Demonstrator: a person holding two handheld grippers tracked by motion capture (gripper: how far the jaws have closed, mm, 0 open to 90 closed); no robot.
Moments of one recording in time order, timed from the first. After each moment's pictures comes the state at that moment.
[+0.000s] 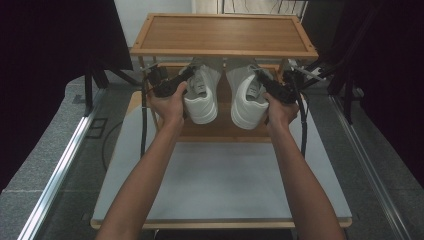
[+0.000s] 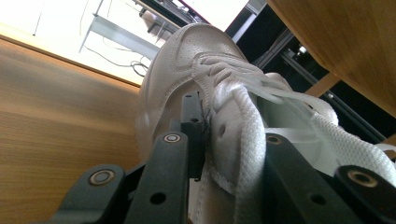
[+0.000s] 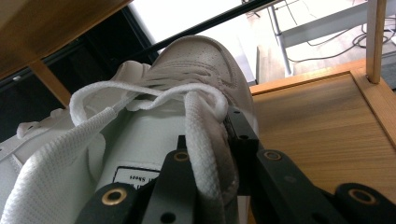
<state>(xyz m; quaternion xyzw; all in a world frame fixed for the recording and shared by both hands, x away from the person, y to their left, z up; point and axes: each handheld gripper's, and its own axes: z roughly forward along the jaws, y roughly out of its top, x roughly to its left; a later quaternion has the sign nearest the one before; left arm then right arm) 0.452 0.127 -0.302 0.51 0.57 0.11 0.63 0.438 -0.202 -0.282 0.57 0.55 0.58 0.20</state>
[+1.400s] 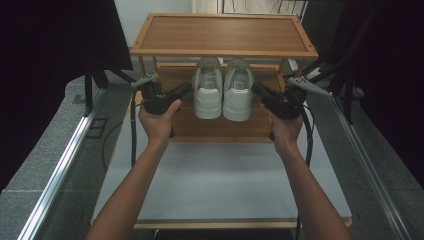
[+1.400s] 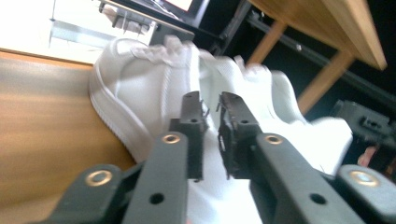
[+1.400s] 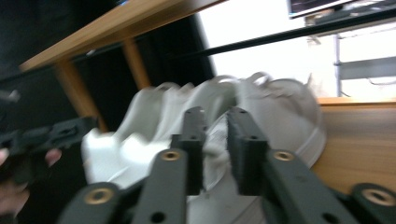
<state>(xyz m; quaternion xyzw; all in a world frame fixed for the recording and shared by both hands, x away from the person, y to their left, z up) 0.382 0.142 -0.300 0.62 0.46 0.12 0.63 0.380 -0.203 -0.282 0.42 0.62 0.63 0.20</state>
